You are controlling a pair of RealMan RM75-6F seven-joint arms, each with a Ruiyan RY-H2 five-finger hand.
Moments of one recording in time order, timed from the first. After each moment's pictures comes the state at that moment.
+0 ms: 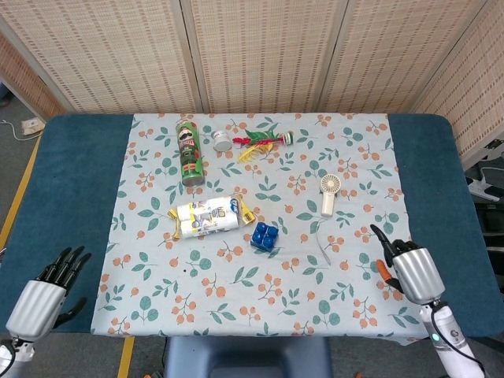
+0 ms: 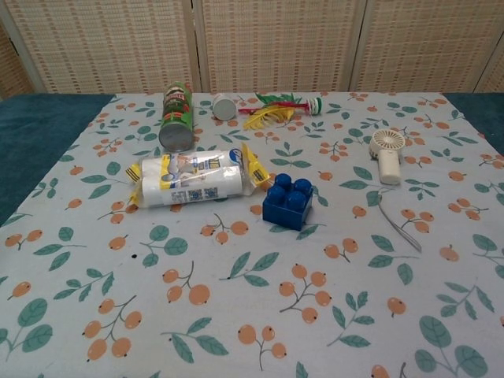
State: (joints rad) left arm -0.10 -1.18 0.07 -1.48 1.76 1.59 0.08; right arm 0.20 -1.38 0.03 -1.32 -1.69 1.47 -0.05
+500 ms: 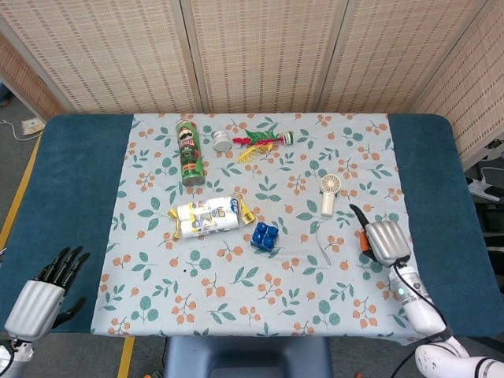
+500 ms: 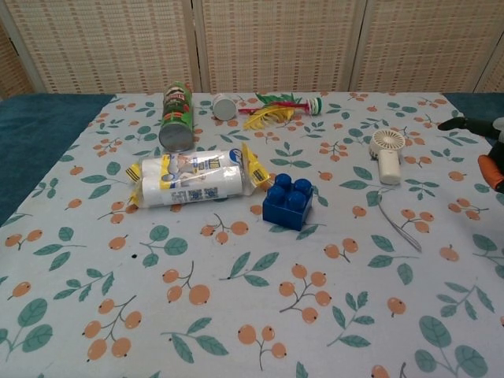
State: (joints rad) left arm -0.10 -1.17 0.07 -1.49 1.75 1.57 0.09; right arm 0.41 -1.36 0.18 -1.53 -1.19 1.00 -0.29
